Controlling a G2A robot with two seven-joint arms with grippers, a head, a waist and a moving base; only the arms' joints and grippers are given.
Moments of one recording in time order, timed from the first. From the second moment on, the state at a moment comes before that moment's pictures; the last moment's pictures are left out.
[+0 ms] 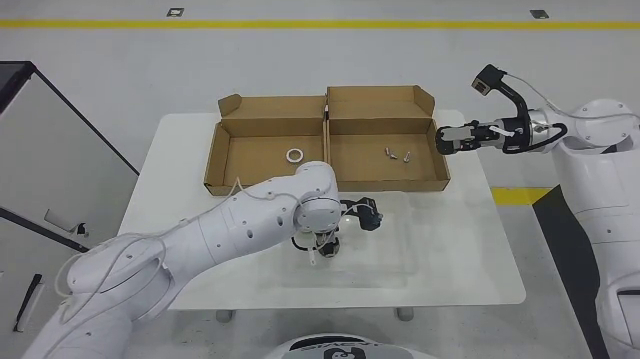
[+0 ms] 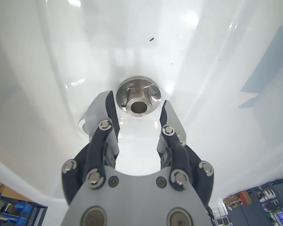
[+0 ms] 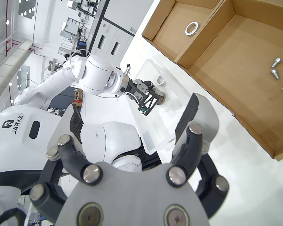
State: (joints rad) left arm 0.64 -1.30 -0.23 -1.44 0.60 -0.36 -1.43; right arm -0.94 -0.88 1.33 -1.26 0.39 -0.29 1.53
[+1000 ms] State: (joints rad) left arm 0.65 -1.32 -0.24 -1.40 0.62 -0.37 -1.45; right arm -0.94 -0.88 1.33 -1.26 0.39 -0.29 1.53
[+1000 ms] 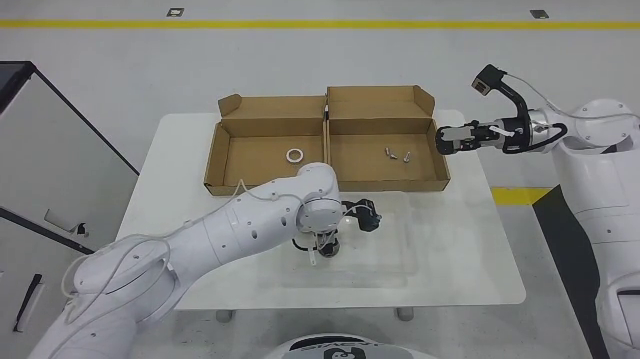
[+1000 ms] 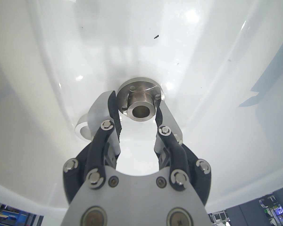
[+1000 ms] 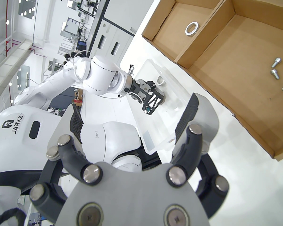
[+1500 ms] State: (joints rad) left arm 0.65 -1.33 -0.23 -1.38 0.62 -0.38 -1.44; right arm -0.94 -0.88 1.33 -1.26 0.39 -0.29 1.53
